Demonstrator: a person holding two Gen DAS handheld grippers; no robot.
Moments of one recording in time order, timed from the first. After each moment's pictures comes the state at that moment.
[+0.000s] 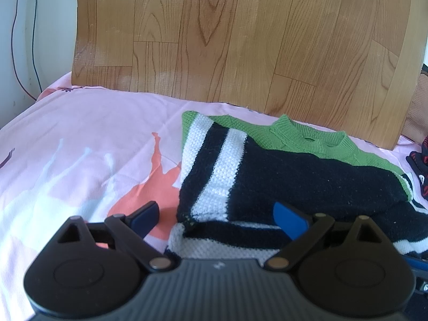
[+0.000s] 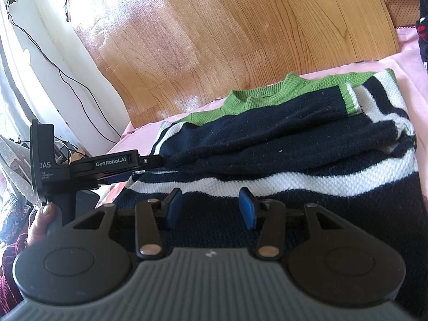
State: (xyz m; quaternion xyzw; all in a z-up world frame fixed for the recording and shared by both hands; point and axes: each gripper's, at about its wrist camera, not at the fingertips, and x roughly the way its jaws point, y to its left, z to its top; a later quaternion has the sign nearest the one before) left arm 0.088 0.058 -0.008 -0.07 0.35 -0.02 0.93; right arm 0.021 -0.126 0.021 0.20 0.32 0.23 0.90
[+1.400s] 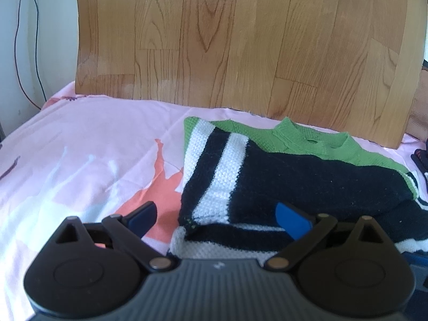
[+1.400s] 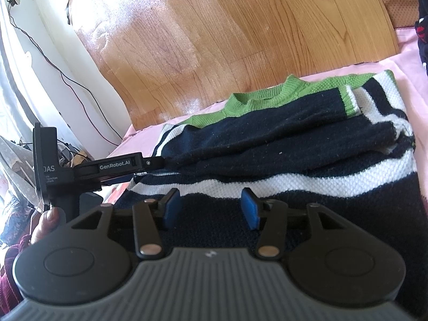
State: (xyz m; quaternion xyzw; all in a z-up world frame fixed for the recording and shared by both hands) left arm 0.085 0.052 -0.007 -0.05 0.34 -0.01 0.94; right arm 0.022 -0.128 0.023 0.20 0.31 0.23 0.90
